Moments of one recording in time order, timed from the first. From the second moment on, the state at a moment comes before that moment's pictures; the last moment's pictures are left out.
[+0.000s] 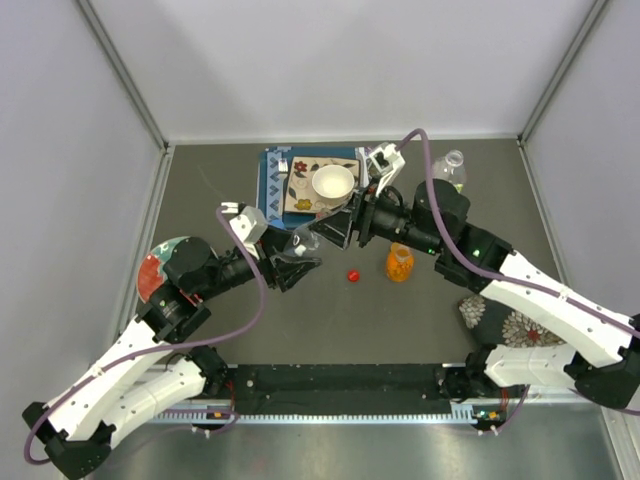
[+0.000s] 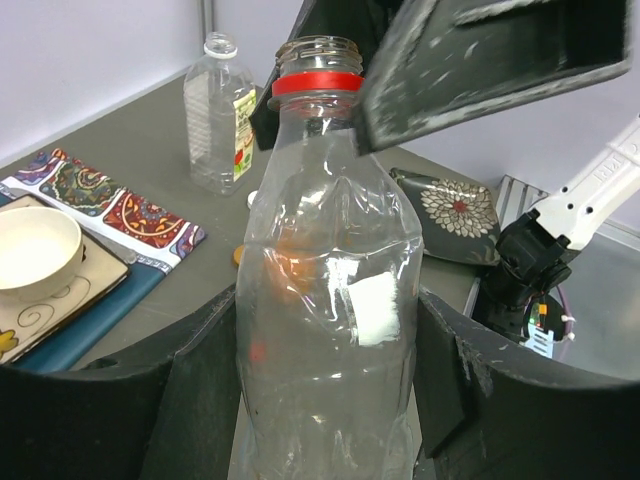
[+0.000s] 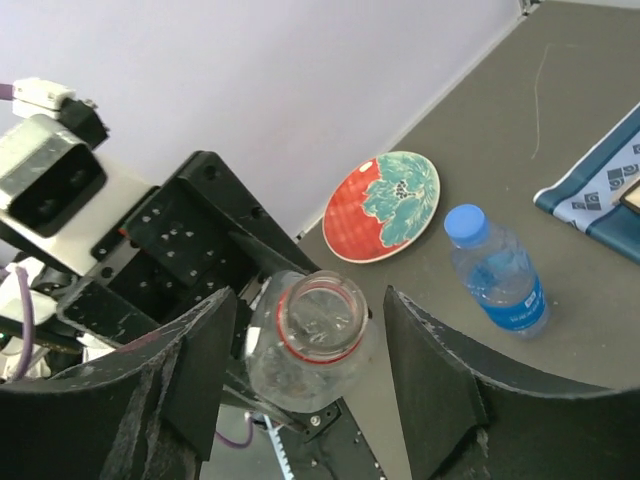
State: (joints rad) left arm -0.71 0.69 0.81 -0.07 0.38 -0.19; right arm 0.95 1.14 1.26 -0.14 -0.16 0.58
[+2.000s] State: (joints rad) left arm -0.71 0.34 0.86 -0.45 -0.17 -0.10; right arm 0.92 1.69 1.10 0.06 0.79 0.27
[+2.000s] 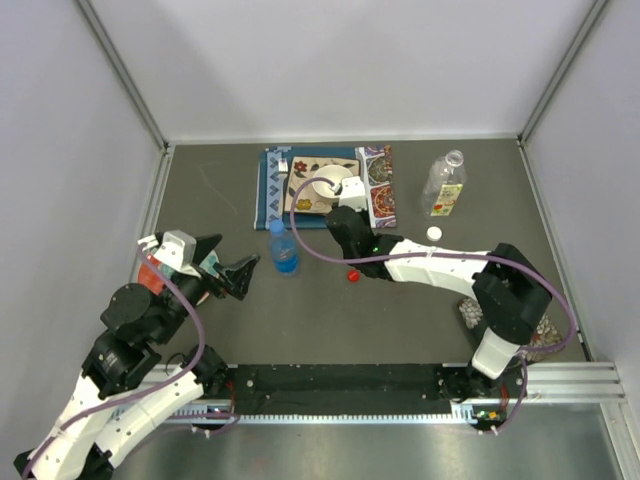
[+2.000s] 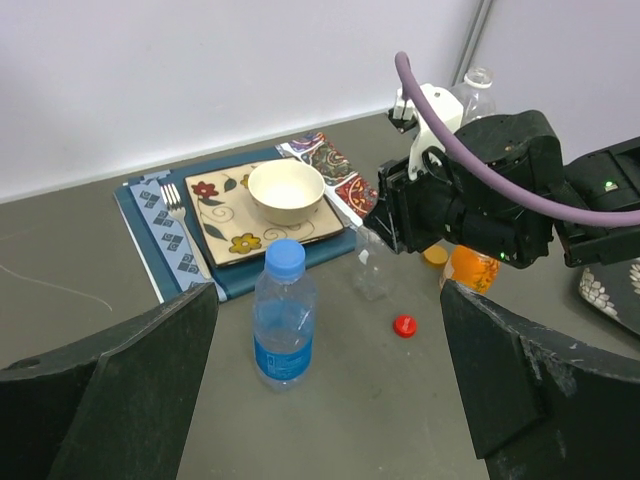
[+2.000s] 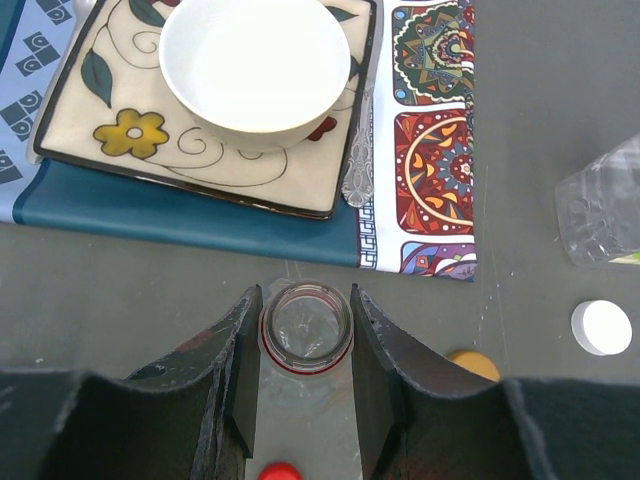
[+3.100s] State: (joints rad) left arm -0.71 0.34 0.84 -0.45 -0.17 -0.11; right arm 0.92 1.67 1.09 -0.04 0.76 0.32
